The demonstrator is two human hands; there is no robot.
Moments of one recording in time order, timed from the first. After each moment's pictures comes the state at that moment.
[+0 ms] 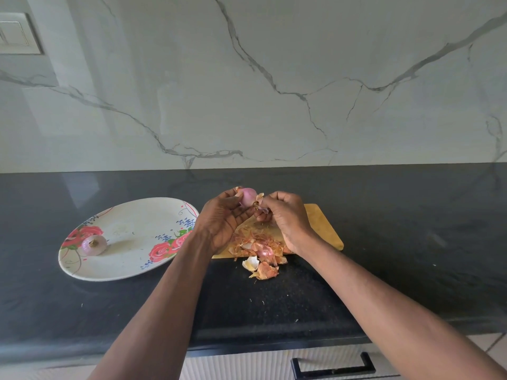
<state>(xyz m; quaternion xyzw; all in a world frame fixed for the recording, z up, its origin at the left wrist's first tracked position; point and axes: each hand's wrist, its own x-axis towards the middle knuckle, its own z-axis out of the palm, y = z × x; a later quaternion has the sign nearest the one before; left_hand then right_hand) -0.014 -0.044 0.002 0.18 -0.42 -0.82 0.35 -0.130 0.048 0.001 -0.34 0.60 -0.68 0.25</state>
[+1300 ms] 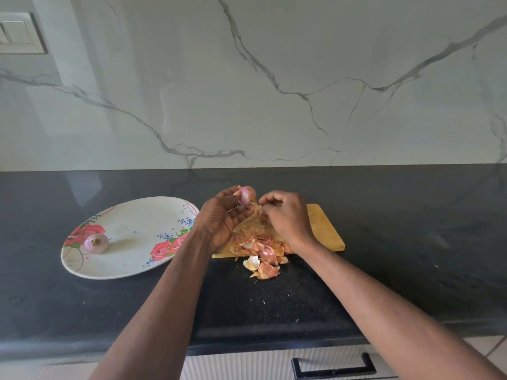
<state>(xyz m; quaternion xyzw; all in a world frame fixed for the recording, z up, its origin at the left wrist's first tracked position) -0.010 -0.045 0.003 0.22 -0.41 -0.81 0.36 -0.132 0.050 -0.004 -0.45 0.68 -0.57 0.06</state>
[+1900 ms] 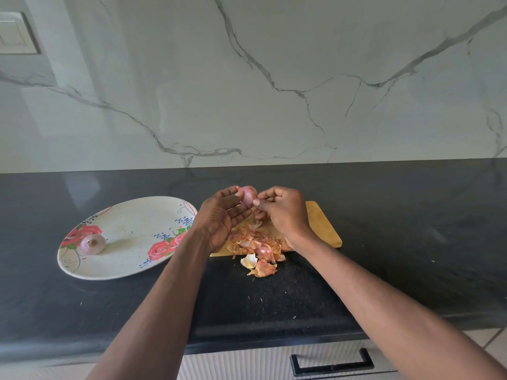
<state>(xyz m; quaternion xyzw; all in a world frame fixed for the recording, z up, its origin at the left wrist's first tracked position) -0.013 -0.046 -0.001 0.22 -0.43 -0.80 0.35 -0.130 0.051 0.002 -0.39 0.64 -0.64 0.16</state>
